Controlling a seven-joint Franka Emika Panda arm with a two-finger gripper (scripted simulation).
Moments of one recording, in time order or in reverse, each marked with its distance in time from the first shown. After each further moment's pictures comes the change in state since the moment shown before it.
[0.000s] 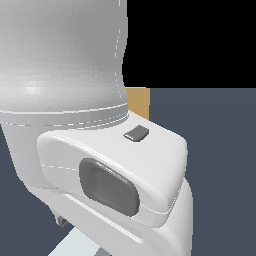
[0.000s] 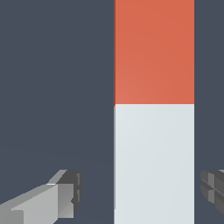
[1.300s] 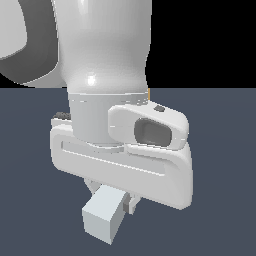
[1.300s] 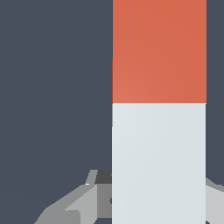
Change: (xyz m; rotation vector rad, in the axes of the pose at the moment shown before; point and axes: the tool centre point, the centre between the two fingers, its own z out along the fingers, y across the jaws) arm 0.054 -0.005 -0.005 0.001 -0.002 -0.130
